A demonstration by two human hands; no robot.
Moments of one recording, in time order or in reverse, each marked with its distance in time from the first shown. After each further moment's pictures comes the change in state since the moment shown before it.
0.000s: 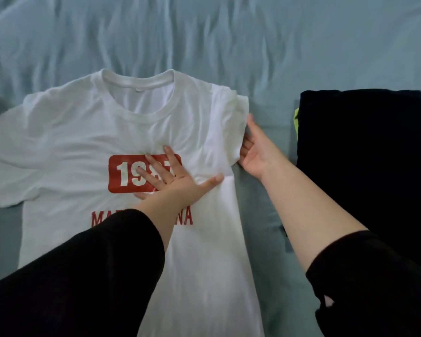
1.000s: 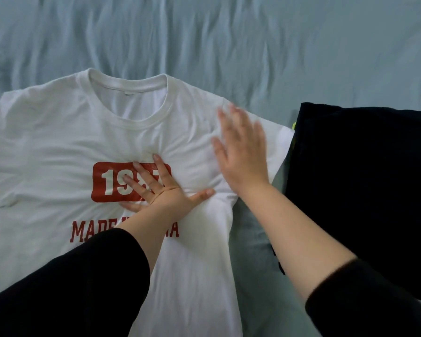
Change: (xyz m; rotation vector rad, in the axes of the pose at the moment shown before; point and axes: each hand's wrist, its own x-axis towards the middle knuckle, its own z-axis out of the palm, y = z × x) left_hand -0.012 0.010 -0.004 -0.017 -0.004 -0.010; right_hand -0.004 0.005 -0.002 -1.753 0.124 -1.162
